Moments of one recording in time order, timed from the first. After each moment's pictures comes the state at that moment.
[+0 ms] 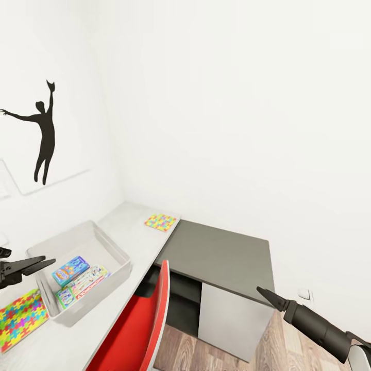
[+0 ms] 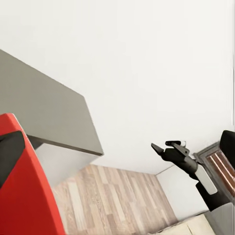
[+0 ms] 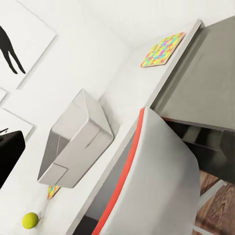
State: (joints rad) left arm -0.33 0.64 0.45 -1.18 0.40 0.98 -1.57; right arm -0.05 -0.08 -0.46 -1.56 -0.41 0.77 0.99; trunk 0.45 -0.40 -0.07
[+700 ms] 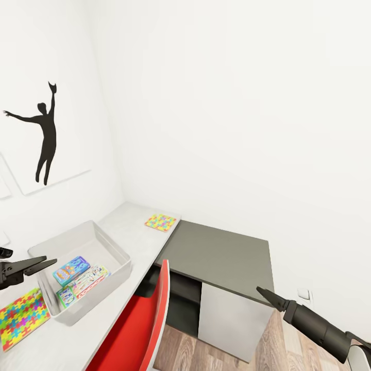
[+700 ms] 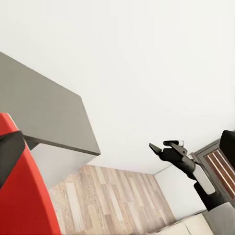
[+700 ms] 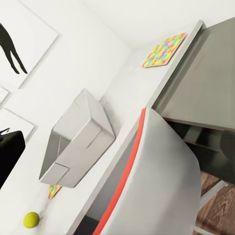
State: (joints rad) left arm -0.33 0.63 0.45 -1.18 0.40 0.98 -1.57; right arm -0.05 -0.07 -0.46 -1.56 -0.41 0.77 0.99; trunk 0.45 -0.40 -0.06
